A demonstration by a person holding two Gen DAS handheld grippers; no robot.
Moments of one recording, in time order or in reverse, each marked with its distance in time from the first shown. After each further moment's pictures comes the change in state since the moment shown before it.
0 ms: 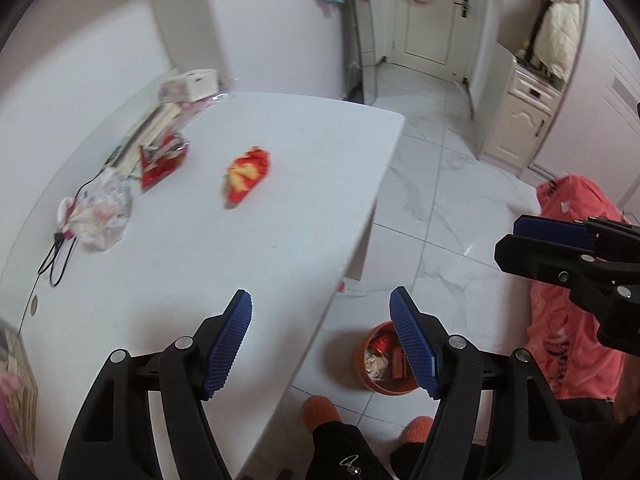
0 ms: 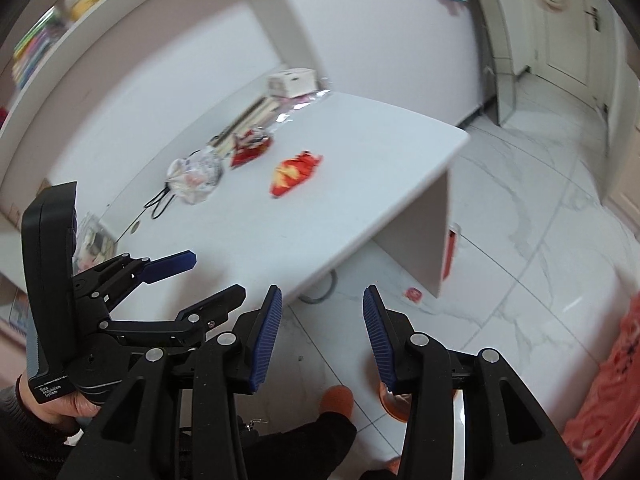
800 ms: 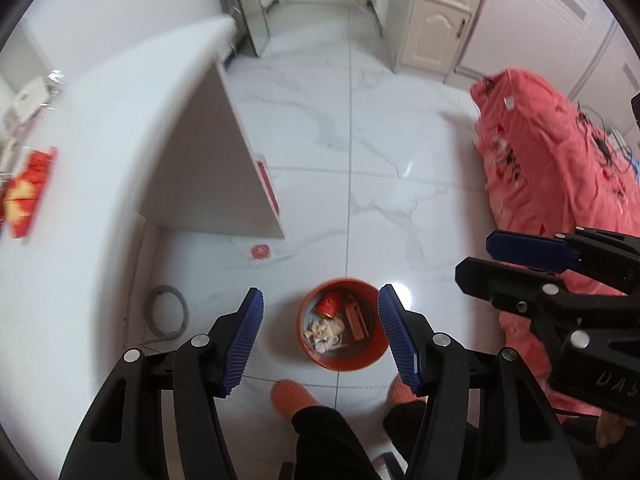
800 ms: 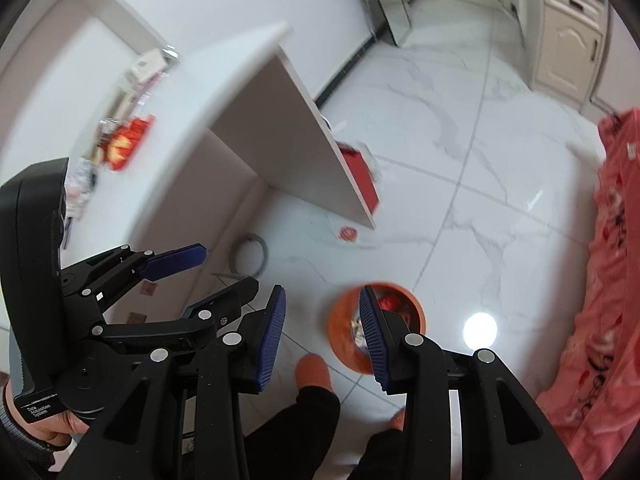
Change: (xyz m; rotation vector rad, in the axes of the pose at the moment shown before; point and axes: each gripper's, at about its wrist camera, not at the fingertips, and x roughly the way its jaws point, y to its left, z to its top) left arm 0.122 -0.118 -0.008 0.300 0.191 -0.209; right arm 0.050 -0.139 -0.092 0.341 0.096 -0.183
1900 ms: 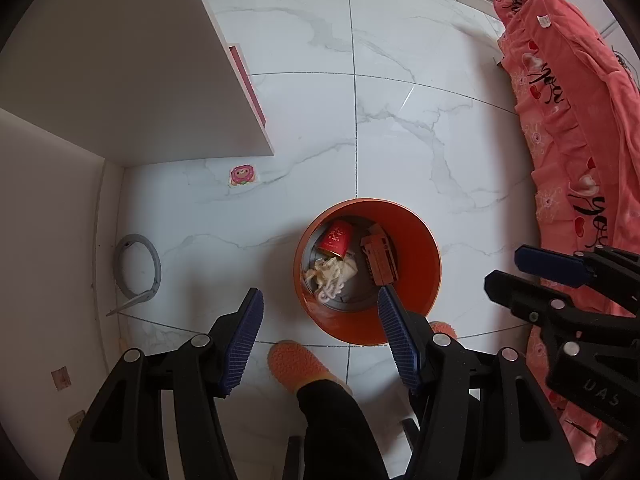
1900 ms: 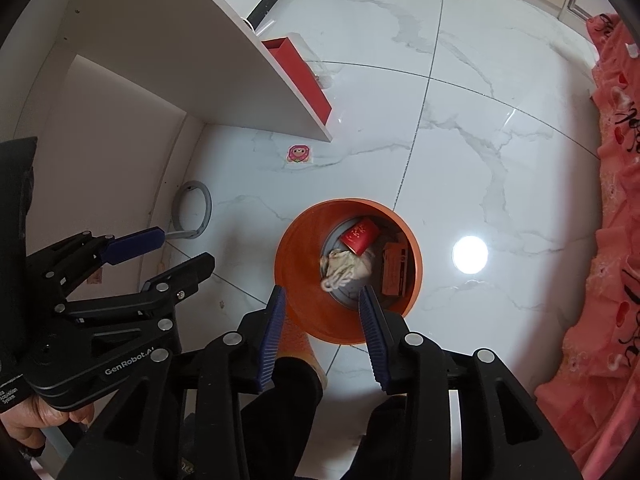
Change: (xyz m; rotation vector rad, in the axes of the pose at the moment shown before) left arm 0.189 0.012 -0.045 0.055 0.291 -0.026; right arm 0.202 -0.081 -0.072 0.190 0.249 -0.101
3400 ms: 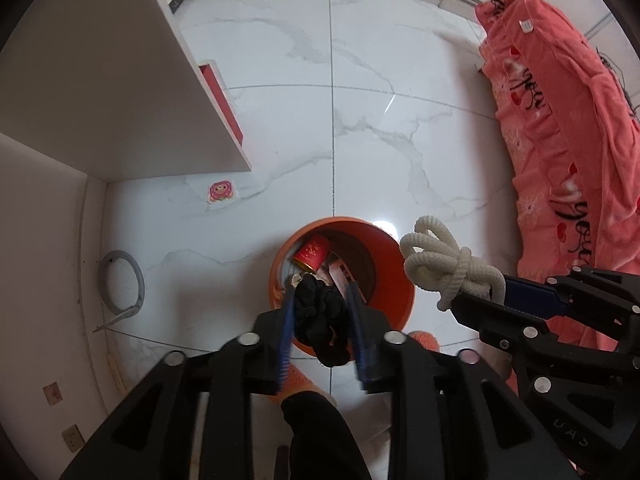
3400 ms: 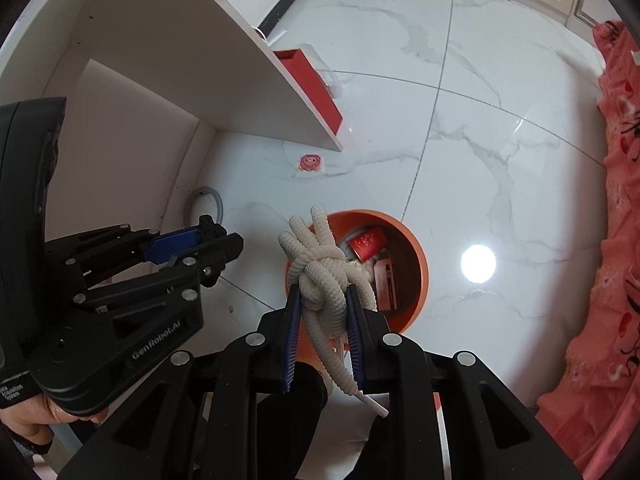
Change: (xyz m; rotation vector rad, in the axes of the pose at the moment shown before) left arm -0.002 -0.018 0.016 0.030 -0.026 -0.062; right arm -0.012 0.003 0.008 -0.014 -0.016 0.029
